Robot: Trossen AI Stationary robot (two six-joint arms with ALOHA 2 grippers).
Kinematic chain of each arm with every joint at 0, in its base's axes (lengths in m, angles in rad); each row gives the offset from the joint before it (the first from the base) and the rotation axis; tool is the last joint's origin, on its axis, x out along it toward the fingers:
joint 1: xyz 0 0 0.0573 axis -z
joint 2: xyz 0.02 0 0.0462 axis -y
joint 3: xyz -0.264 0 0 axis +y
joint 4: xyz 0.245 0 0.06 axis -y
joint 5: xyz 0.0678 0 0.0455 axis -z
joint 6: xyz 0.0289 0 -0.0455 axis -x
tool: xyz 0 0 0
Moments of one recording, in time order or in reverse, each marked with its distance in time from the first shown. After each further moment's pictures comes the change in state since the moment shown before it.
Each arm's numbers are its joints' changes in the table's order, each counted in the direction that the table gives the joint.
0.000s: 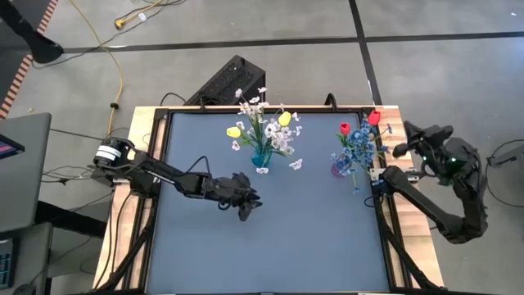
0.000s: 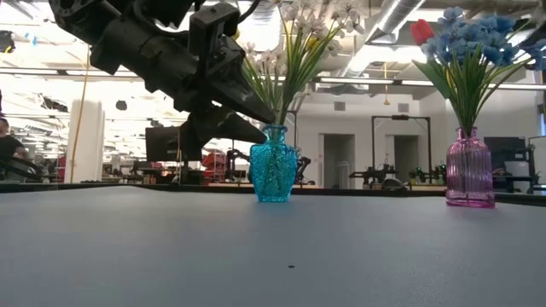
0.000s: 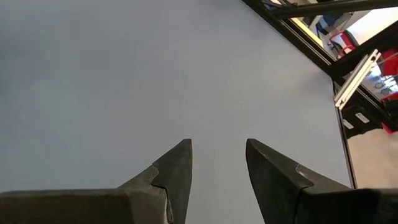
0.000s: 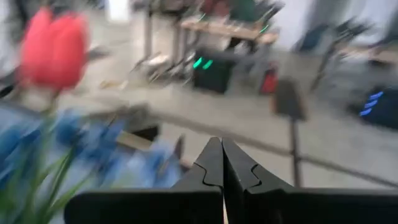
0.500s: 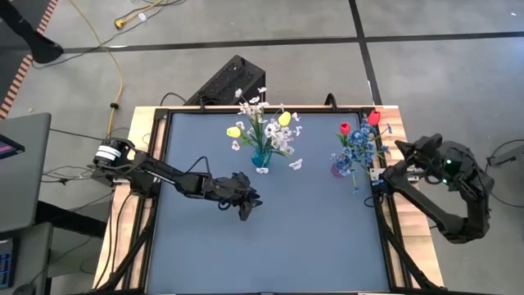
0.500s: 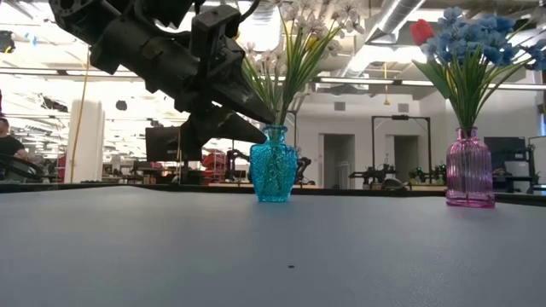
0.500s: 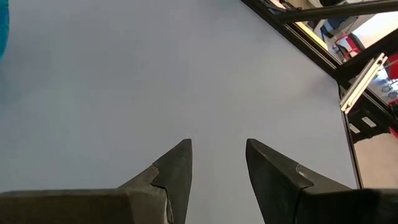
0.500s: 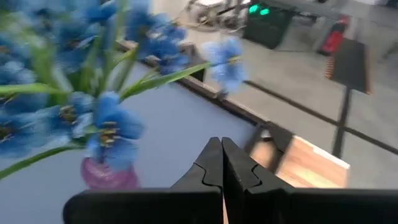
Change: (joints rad) left arm 0.002 0.000 0.000 0.000 -0.028 -0.005; right arm 0.000 0.000 -0.075 -0.357 -0.245 -0.018
